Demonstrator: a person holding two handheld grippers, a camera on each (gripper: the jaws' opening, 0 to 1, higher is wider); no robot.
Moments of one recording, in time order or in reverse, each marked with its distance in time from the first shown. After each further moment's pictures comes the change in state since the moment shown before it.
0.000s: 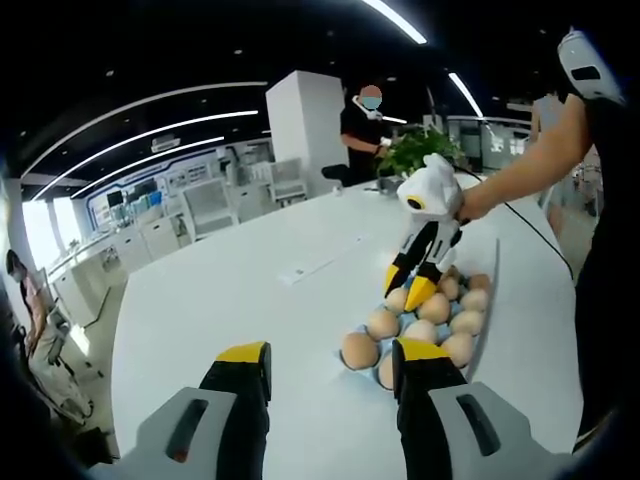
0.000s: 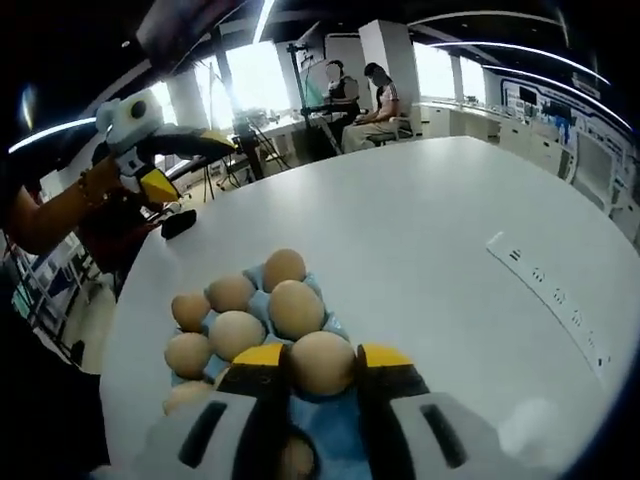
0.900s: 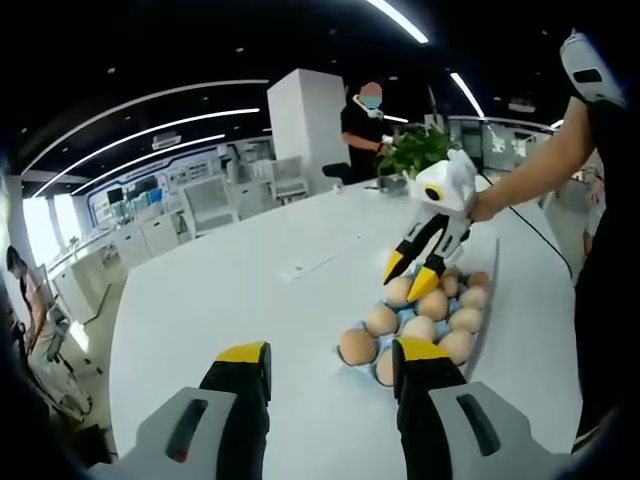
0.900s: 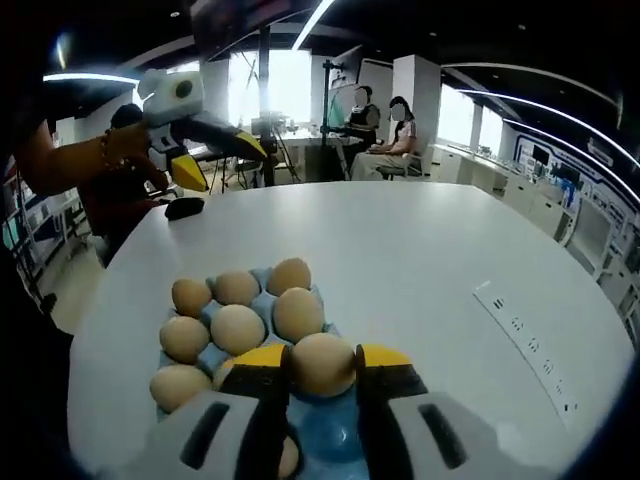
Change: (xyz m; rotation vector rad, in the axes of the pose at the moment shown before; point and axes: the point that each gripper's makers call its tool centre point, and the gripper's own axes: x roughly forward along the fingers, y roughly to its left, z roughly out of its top) left arm 0.000 0.000 -0.005 -0.010 0.007 -0.001; right arm -0.010 0.003 0.010 -0.213 -0.081 -0.057
